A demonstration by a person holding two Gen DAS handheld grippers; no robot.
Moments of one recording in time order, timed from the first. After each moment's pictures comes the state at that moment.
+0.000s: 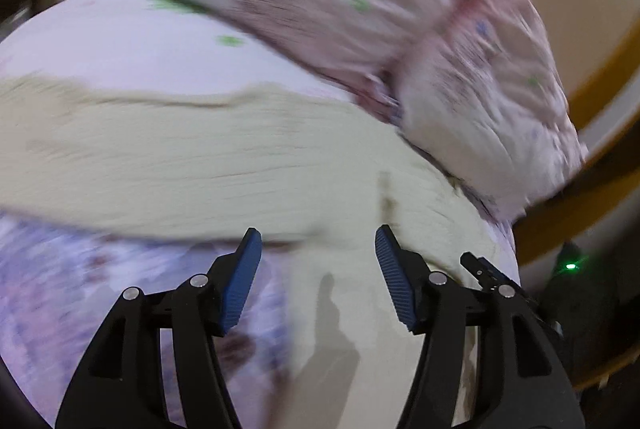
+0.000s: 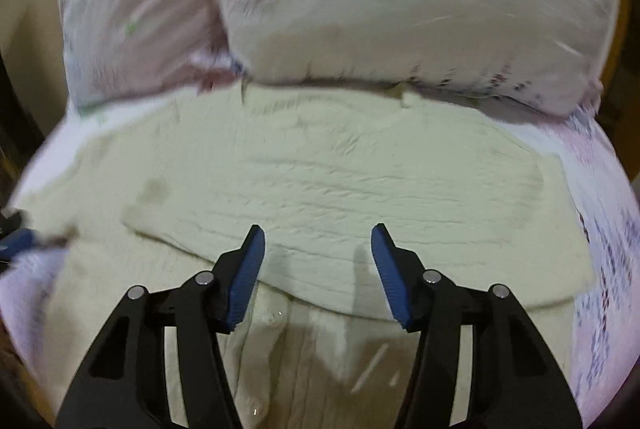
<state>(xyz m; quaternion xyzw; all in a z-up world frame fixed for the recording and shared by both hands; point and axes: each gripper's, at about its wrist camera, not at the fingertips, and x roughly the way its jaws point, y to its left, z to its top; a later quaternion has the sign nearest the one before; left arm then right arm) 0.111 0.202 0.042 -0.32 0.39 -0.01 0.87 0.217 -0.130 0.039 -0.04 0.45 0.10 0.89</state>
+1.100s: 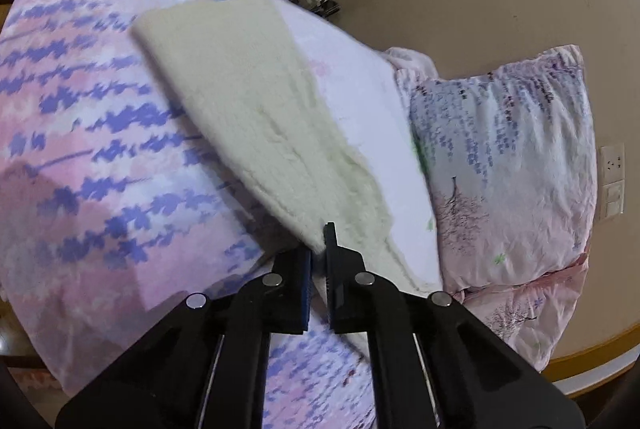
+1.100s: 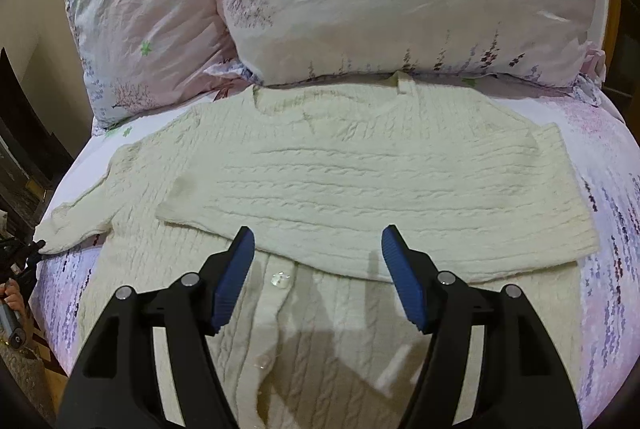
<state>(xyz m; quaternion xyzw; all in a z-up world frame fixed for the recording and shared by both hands) 0.022 0.382 -0.003 -0.59 0.23 0.21 0.75 0.185 -0.167 0.057 0.05 0.44 0.13 0.89</state>
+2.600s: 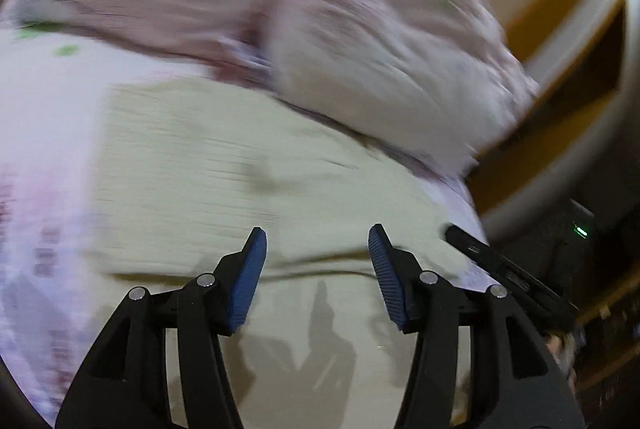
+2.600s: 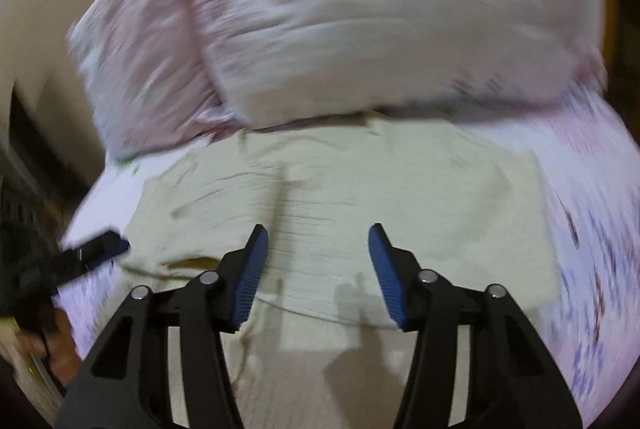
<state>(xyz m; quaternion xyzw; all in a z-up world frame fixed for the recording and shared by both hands) 0.175 0.091 0.060 -0.25 0.39 -0.14 0.87 0.208 -0.200 0.083 0.05 0.40 0.17 0.90</state>
